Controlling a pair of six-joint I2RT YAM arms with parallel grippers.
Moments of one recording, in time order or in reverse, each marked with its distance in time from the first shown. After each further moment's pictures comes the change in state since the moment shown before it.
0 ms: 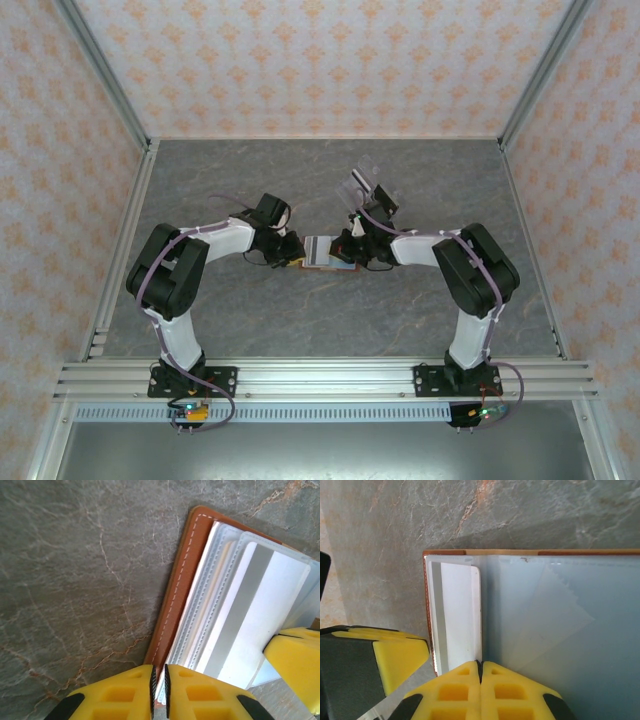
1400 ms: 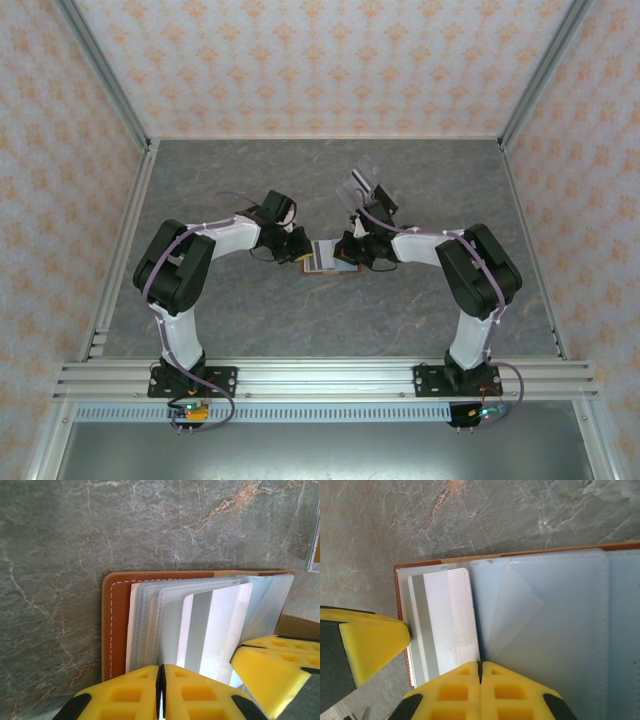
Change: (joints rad) left arm -0.016 0.048 0.048 0.048 0.034 0.004; right arm -0.007 -0.011 0.029 -0.132 0.038 -0.094
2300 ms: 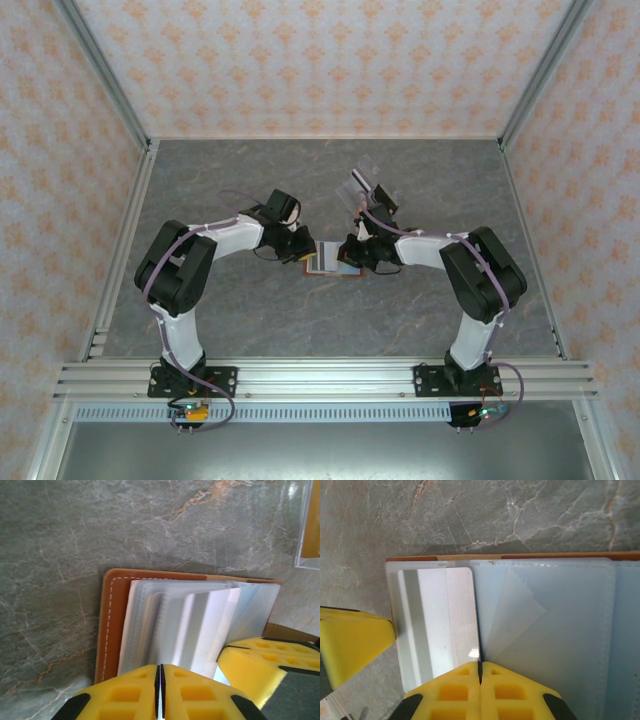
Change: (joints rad) left arm -0.026 0.000 0.023 -0.009 0.000 -0.027; right arm -0.005 -0.033 -0.042 -0.008 0.011 0.013
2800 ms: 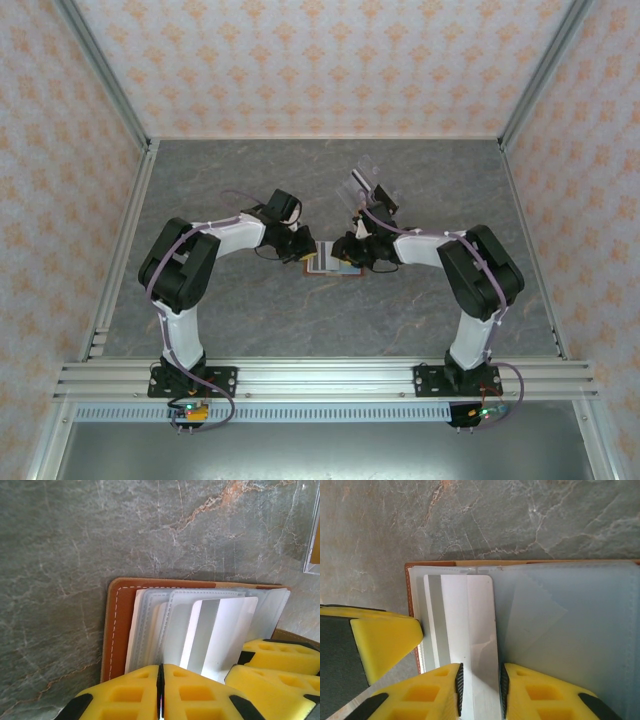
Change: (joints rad) left arm 0.000 0.031 0.019 -0.001 0.000 0.002; right arm -0.001 0.023 0.014 0.041 -0.042 0.042
